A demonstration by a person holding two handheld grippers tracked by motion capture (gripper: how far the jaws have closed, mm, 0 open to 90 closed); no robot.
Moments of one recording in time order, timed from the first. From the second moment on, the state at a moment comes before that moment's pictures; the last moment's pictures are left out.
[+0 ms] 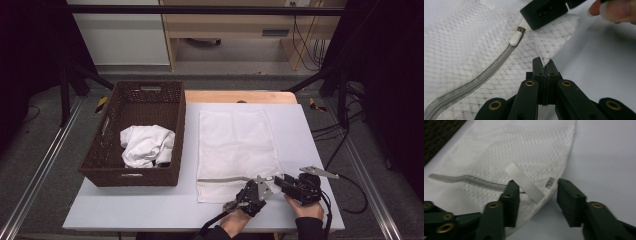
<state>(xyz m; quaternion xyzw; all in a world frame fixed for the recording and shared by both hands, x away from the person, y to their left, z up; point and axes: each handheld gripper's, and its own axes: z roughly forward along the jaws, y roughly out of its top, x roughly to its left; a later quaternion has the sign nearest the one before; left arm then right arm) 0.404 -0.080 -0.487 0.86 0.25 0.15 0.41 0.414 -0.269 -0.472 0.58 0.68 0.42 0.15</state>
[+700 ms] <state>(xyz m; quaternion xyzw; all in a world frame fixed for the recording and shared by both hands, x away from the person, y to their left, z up) 0.405 -0.073 -0.484 0.86 0.25 0.11 0.43 0.412 -0.267 -0.462 0.56 0.70 0.43 0.14</state>
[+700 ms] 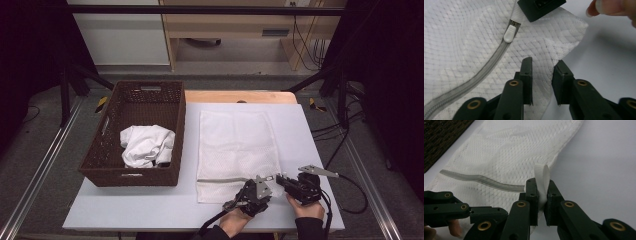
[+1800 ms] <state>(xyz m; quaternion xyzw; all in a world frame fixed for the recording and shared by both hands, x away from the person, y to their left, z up) 0.434 -0.059 -0.459 0.85 0.24 0.19 0.43 0.404 -0.258 -0.441 0.50 0.71 0.46 0.17</state>
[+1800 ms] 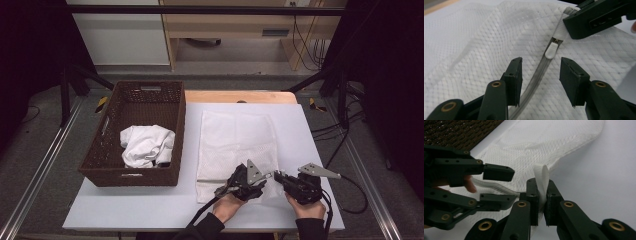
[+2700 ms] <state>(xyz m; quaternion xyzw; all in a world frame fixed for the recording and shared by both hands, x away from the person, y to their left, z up) 0.433 -0.082 -0.467 0.84 0.24 0.22 0.43 0.407 -0.254 -0.439 0.51 0.71 0.46 0.16</state>
